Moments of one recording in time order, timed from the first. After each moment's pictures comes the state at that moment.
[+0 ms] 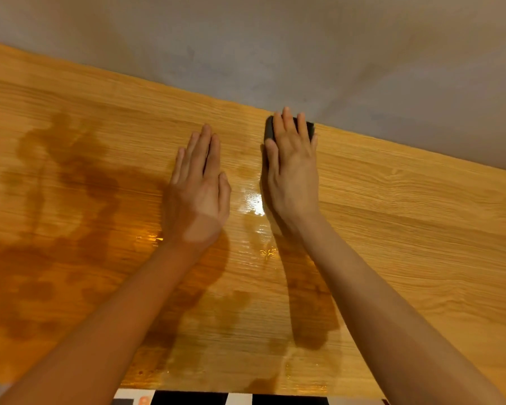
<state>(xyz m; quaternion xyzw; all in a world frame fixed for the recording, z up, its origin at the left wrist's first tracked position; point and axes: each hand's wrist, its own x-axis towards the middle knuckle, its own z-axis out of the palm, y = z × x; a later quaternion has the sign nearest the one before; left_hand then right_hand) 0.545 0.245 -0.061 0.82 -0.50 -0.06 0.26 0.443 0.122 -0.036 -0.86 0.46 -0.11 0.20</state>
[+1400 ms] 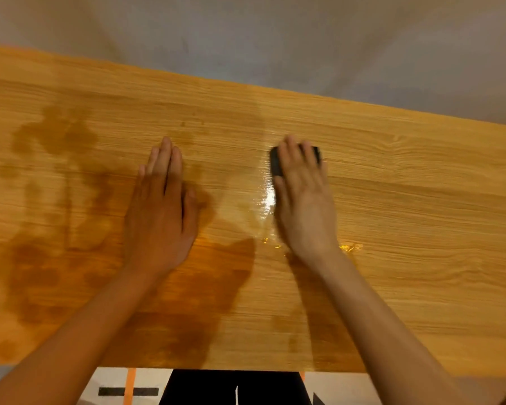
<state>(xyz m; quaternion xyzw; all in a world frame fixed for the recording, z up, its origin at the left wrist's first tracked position) 0.550 0.309 -0.056 0.83 -0.52 -0.09 0.17 0.373 0.173 -0.036 -0.88 0.43 -0.11 0.19</state>
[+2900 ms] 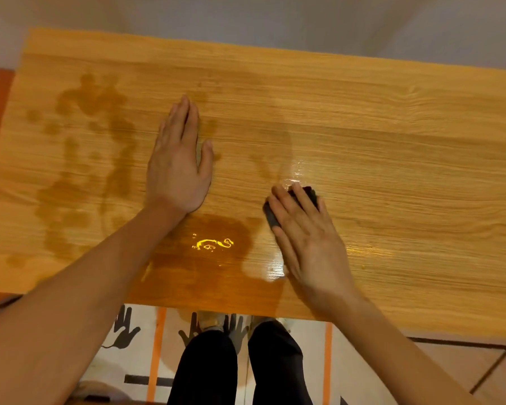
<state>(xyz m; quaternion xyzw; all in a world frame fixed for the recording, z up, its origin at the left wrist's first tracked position) 0.554 0.307 -0.057 0.84 -0.51 -0.06 0.17 0.306 0.280 -0.033 -0.92 0.32 -0.09 0.21</state>
